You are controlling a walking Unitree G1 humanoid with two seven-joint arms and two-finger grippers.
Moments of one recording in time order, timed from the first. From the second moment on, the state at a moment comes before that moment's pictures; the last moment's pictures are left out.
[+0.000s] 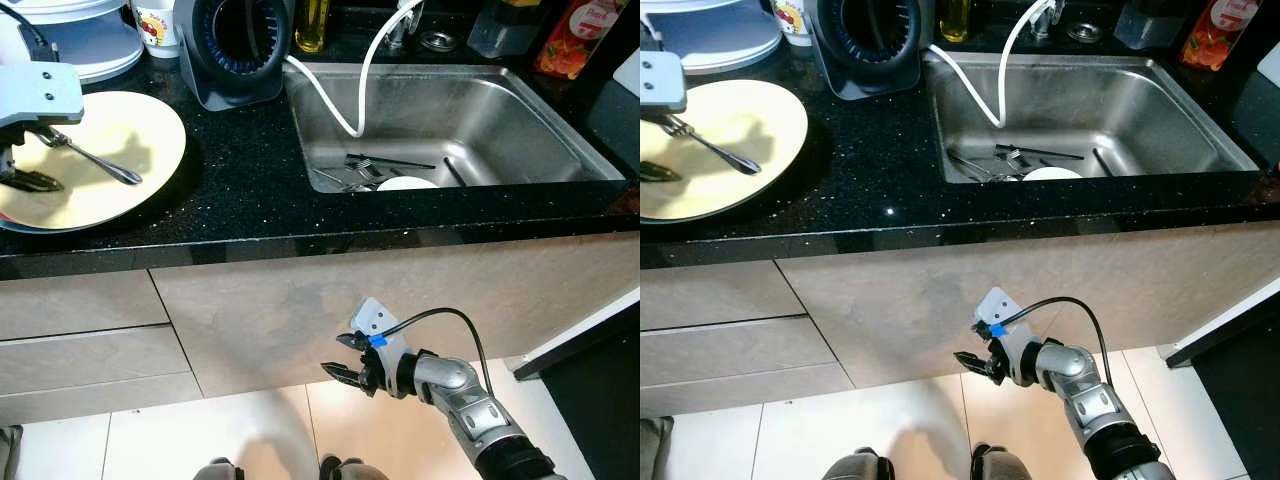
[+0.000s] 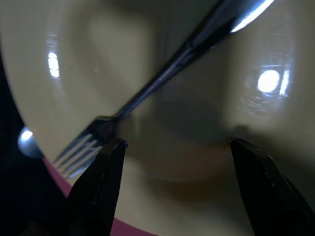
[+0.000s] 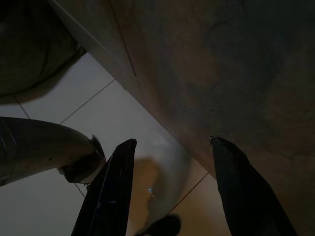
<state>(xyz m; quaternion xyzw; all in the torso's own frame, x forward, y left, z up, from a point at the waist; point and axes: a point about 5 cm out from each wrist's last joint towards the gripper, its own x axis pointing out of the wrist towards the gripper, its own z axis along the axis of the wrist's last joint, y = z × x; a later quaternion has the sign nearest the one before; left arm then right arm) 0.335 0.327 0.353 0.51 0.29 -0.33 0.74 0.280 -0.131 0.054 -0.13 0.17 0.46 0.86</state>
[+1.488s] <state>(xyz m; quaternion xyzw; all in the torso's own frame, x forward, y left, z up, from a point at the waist) 0.348 0.315 0.350 0.44 0.25 -0.32 0.80 0.268 -0.152 0.052 -0.14 0.19 0.42 0.88</state>
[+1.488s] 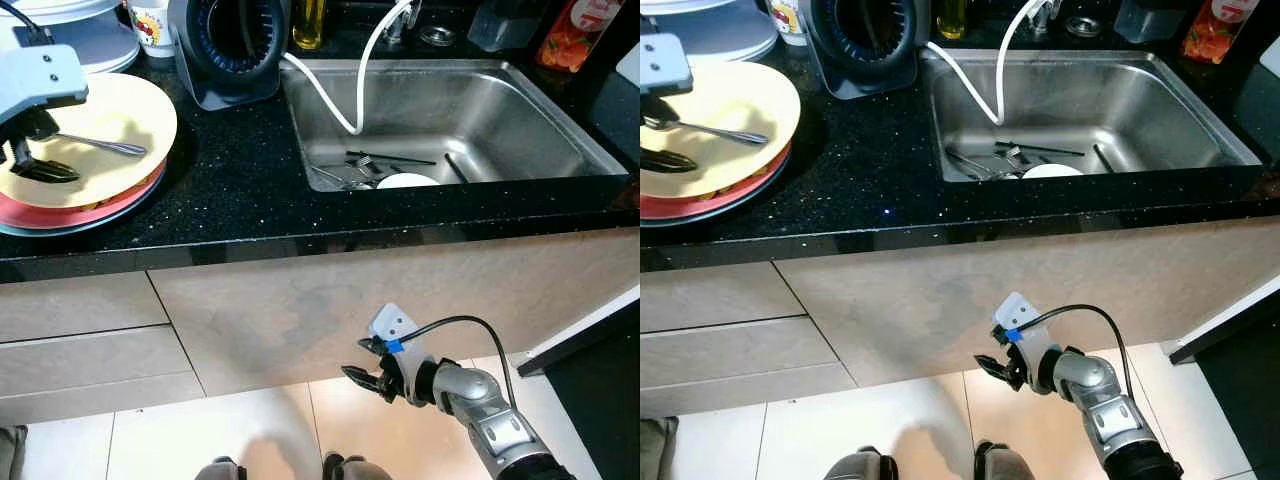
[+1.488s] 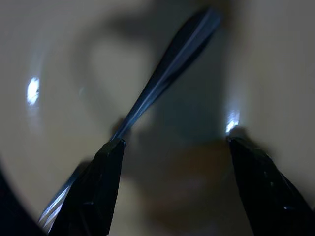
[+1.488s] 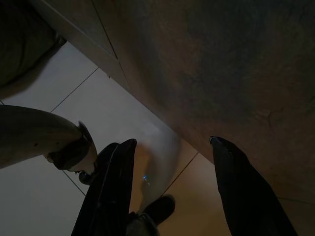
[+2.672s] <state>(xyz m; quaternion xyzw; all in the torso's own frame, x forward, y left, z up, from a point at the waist) 0.332 0.337 0.350 0.19 0.22 -0.32 0.90 0.272 -0.154 0.055 -0.14 0.20 0.41 0.88</state>
